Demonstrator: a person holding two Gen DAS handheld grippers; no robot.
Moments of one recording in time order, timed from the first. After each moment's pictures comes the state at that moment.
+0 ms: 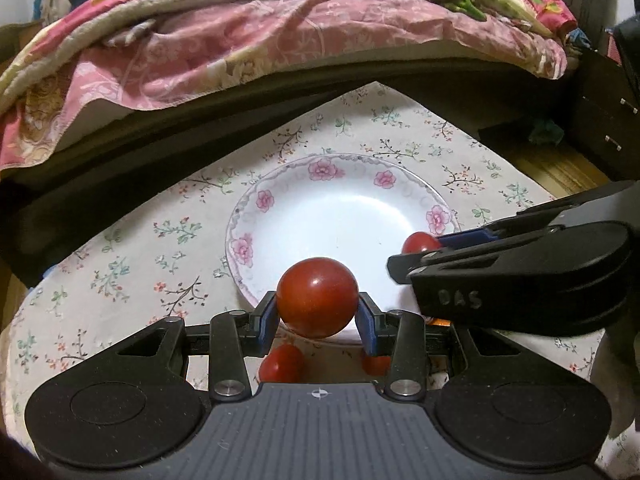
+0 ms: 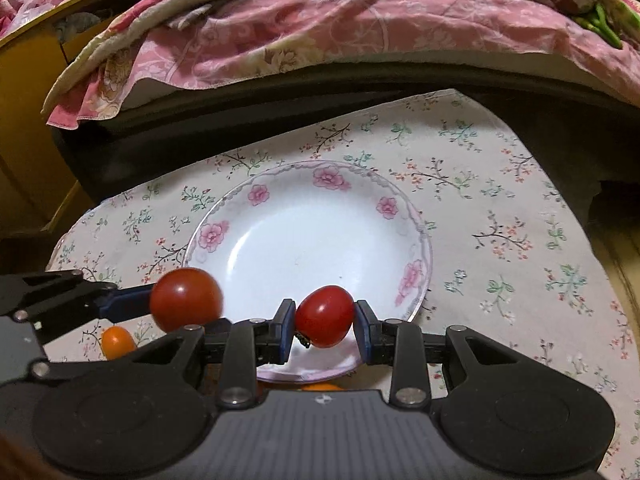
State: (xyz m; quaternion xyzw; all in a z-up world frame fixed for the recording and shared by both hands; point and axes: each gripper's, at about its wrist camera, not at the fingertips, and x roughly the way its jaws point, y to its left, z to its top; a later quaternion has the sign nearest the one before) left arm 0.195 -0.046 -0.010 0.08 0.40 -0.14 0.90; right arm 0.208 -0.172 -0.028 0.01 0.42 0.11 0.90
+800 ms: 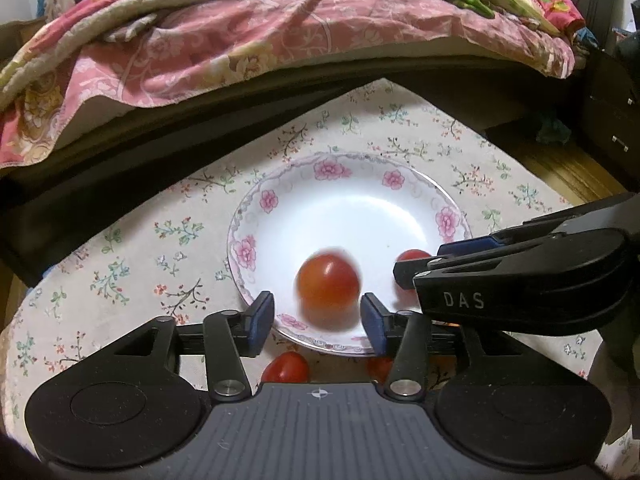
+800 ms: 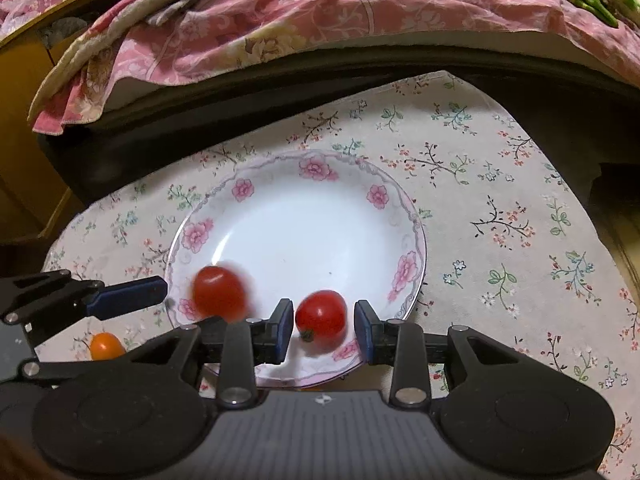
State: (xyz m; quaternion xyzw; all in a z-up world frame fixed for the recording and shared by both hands) left arm 0.202 -0.047 -0.011 0.07 0.41 -0.14 0.90; right arm 0.216 -0.180 -0.038 0.03 0.43 0.11 0.90
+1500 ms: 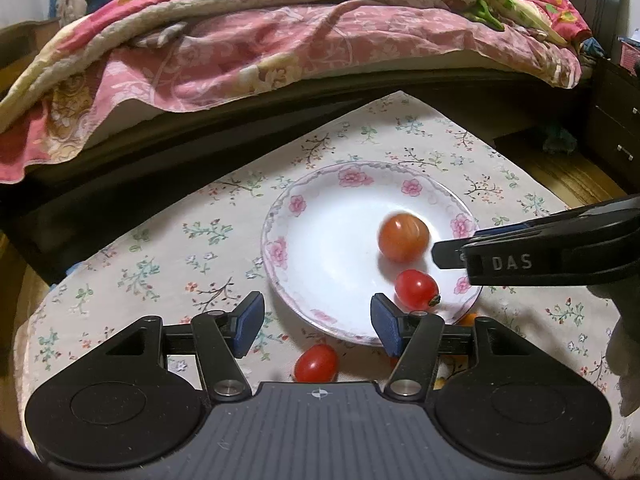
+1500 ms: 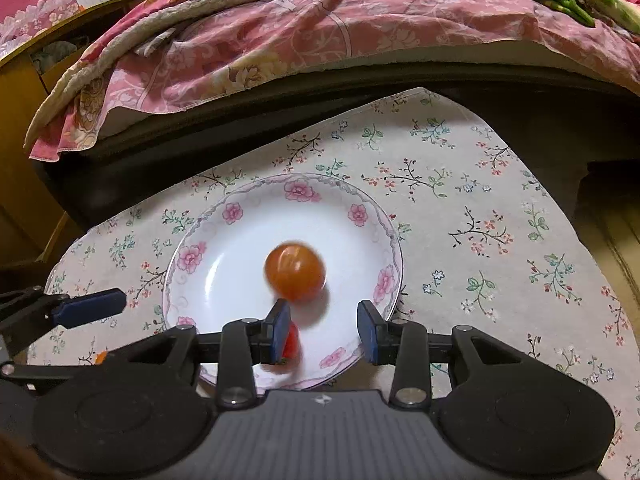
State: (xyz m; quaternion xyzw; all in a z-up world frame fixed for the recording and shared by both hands) left arm 0.194 -0.027 0.000 0.07 0.40 -0.12 0.90; right arm 0.210 -0.191 -0.025 0.04 0.41 0.09 0.90
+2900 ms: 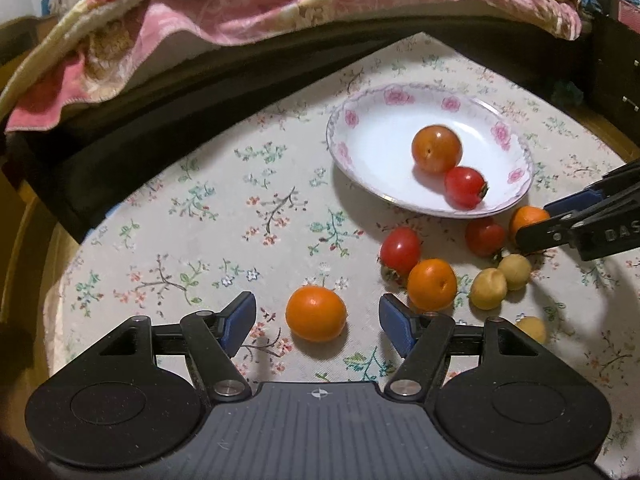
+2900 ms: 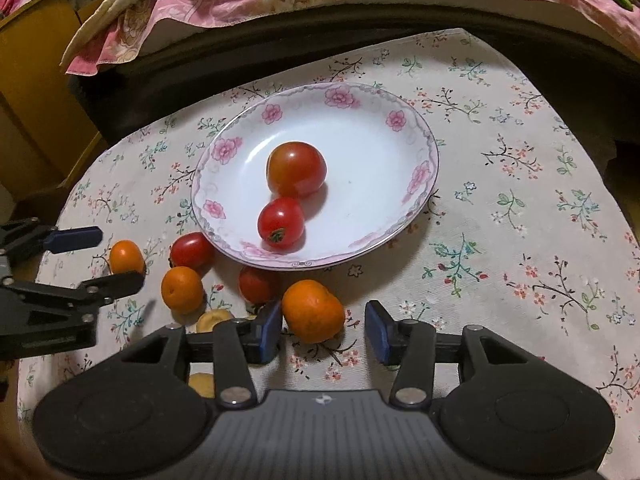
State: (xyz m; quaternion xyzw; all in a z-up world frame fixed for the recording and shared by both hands) left arm 0.166 0.030 -0.035 0.12 0.43 -0.12 0.89; right arm 0.172 -0.183 -0.055 0.01 0.47 0.14 0.87
